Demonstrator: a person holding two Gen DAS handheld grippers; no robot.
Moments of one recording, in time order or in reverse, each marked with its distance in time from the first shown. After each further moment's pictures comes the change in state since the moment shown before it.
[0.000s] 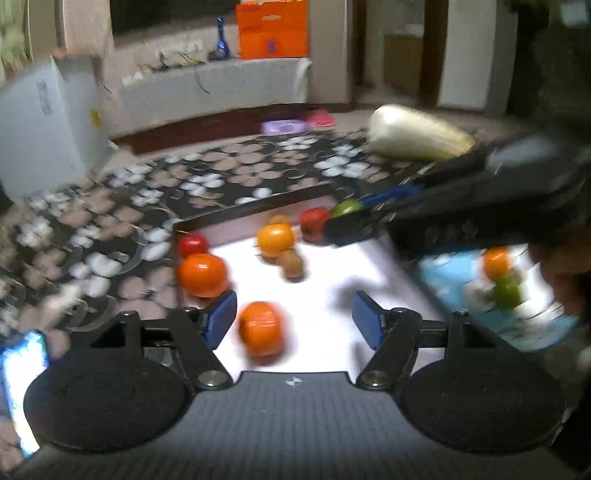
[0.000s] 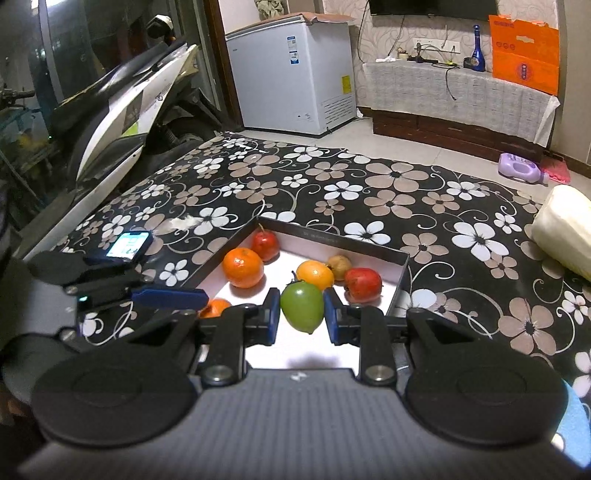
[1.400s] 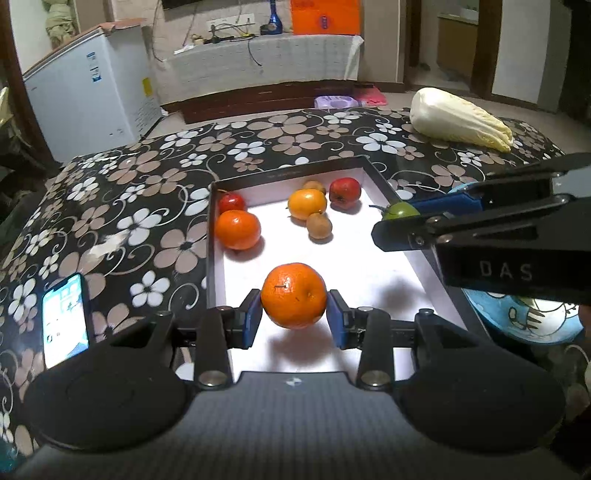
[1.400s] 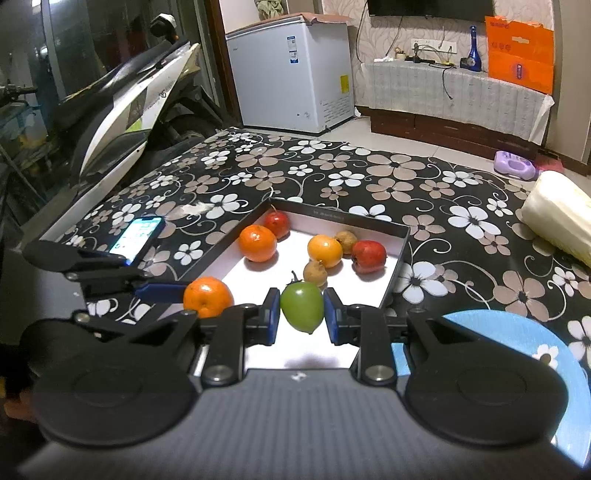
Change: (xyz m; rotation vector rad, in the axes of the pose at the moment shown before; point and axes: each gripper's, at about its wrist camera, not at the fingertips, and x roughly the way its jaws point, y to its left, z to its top) left arm -0.028 -0.019 -0.009 -0.117 0.083 0.136; right arm -0.027 0.015 -0.023 -0.002 0.000 -0.011
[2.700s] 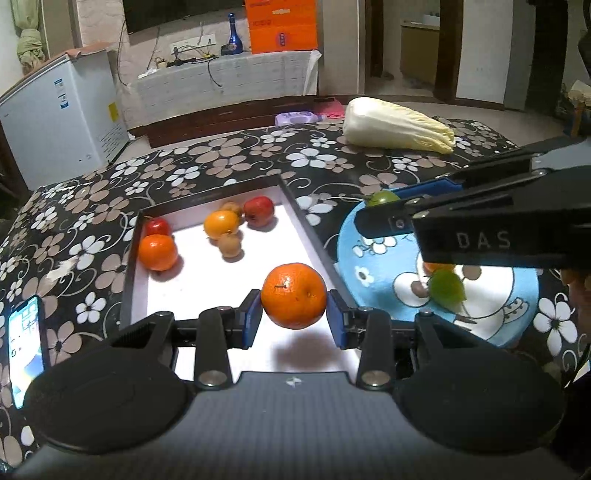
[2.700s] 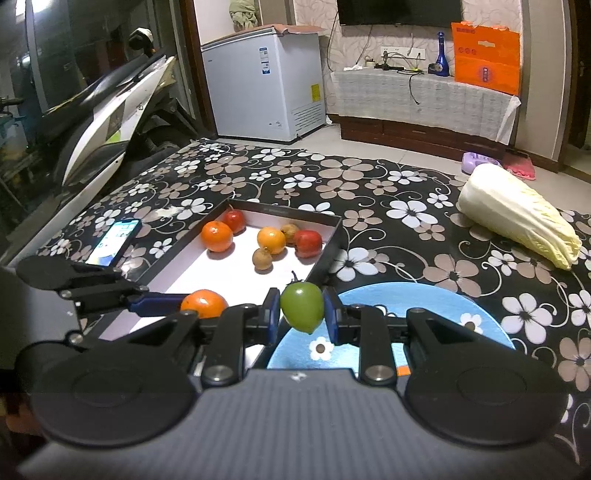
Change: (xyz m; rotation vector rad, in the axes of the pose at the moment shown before) left arm -0.013 -0.070 0.001 0.072 -0.062 -0.093; right arm -0.052 -0.036 -0.017 0.026 -0.030 -0.077
